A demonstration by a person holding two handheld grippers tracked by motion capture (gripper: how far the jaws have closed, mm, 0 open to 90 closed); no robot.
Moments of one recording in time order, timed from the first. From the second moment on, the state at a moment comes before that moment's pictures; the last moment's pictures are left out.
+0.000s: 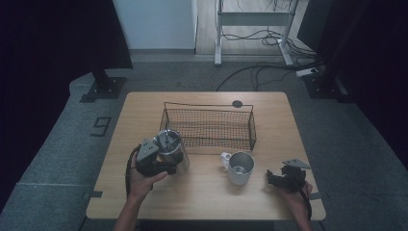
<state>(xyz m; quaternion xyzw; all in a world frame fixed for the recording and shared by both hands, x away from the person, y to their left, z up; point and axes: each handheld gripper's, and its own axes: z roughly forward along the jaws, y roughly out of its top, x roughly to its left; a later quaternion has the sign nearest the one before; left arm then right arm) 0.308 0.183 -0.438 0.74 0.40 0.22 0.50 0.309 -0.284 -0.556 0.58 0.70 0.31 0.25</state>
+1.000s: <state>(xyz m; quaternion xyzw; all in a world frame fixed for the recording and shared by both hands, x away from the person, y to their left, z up) 0.323 0.180 -0.428 0.74 0.40 0.22 0.50 0.308 -0.284 -0.556 0.58 0.71 0.32 0.25</state>
